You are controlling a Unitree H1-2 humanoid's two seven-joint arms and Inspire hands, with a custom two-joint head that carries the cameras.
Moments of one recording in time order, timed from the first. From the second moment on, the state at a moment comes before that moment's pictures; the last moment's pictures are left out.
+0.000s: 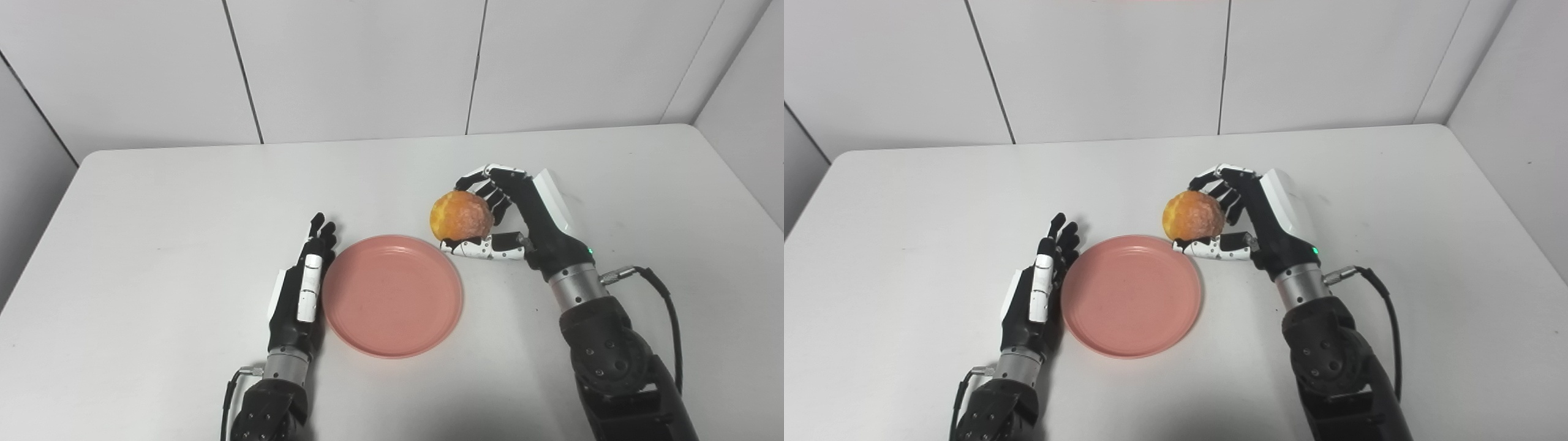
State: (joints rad) left arm -0.13 -0.11 -0.11 -0.01 -0.02 0.02 -0.03; right arm -0.30 -0.16 0.17 -0.34 -0.52 0.23 0.12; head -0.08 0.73
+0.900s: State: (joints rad) left arm -0.13 -0.12 -0.14 0.00 0.05 0.00 0.00; right arm -0.29 -0.20 0.38 -0.21 -0.68 0.11 0.16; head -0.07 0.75
